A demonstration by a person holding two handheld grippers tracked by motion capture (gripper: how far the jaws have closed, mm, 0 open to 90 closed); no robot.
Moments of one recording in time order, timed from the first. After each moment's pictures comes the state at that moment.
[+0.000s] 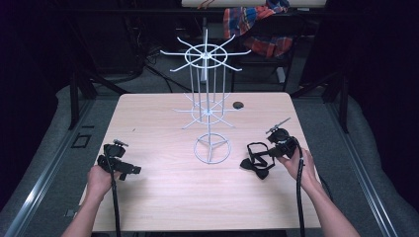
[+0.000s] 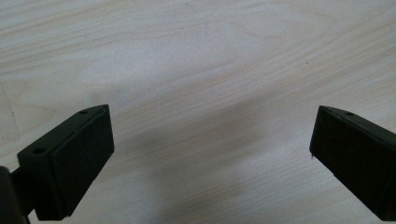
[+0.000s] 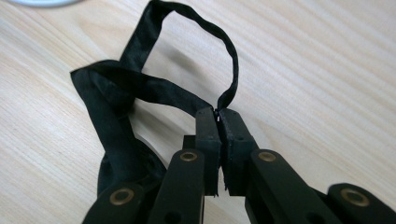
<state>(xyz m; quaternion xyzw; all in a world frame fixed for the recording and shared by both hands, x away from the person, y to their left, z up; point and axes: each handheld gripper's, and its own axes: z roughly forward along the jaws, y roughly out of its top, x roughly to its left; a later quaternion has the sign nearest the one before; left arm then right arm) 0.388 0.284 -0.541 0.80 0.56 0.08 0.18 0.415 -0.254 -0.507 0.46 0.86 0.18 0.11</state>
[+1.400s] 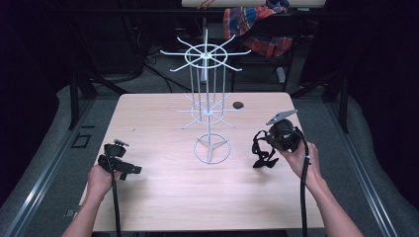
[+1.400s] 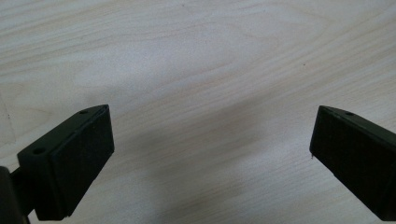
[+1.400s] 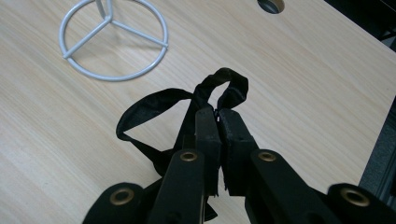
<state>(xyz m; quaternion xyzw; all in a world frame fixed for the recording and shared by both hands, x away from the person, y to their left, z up) 0.388 0.282 -0.541 0.81 0.56 0.08 0.18 0.384 -0.237 -0.434 0.40 0.86 0.24 0.21</state>
